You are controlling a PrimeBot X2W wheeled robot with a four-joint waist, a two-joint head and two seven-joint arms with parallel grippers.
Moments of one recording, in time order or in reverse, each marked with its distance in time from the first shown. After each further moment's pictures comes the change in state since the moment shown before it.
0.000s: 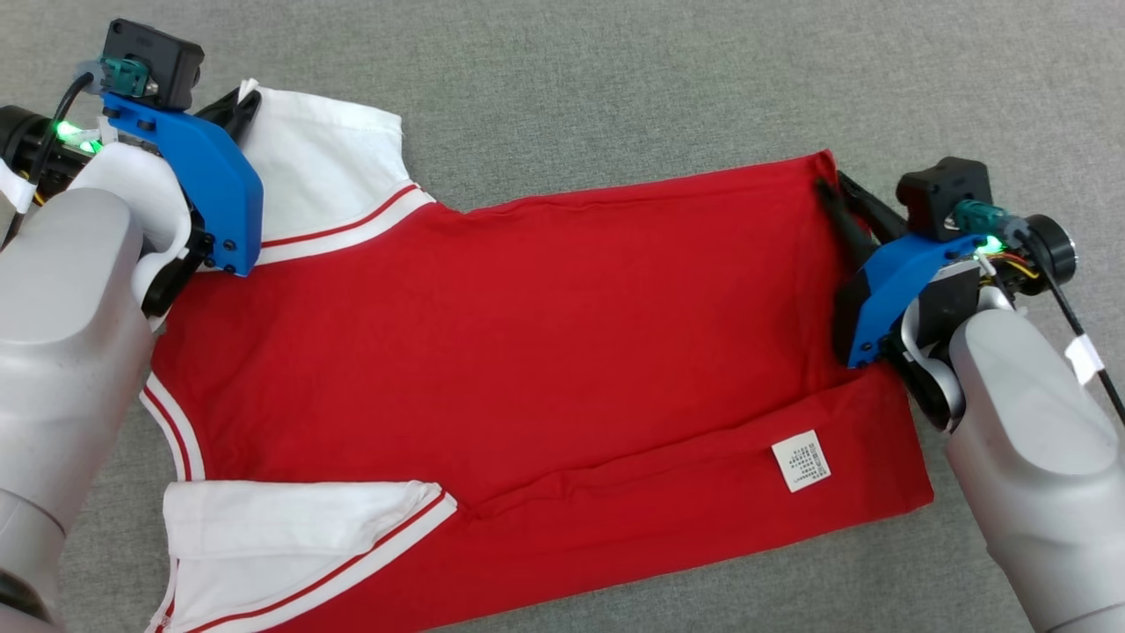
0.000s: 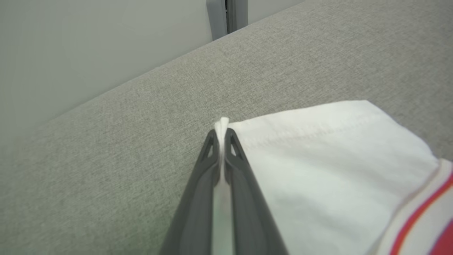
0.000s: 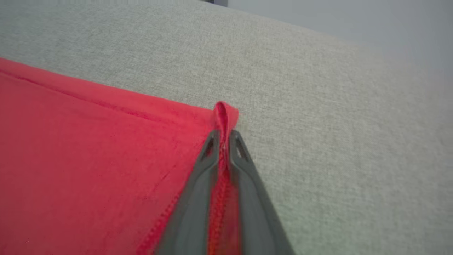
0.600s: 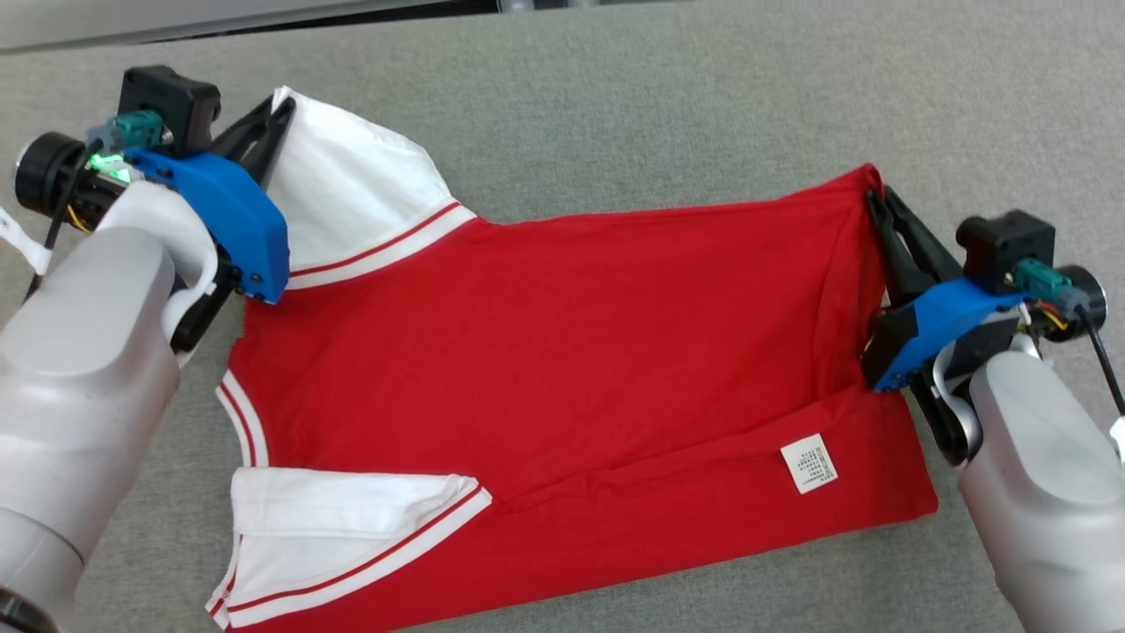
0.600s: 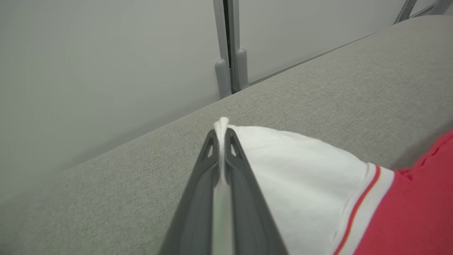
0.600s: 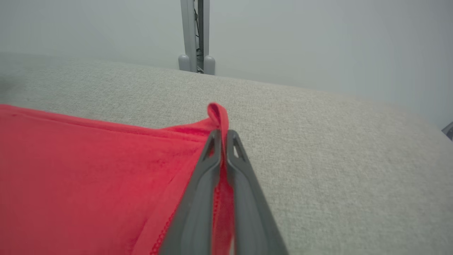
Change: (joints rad) left arm 0.048 -0.003 -0.044 -0.033 -0.054 0.000 -0.185; right arm 0.046 0.008 -0.088 0.091 0.008 0.000 -0.255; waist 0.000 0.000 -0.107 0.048
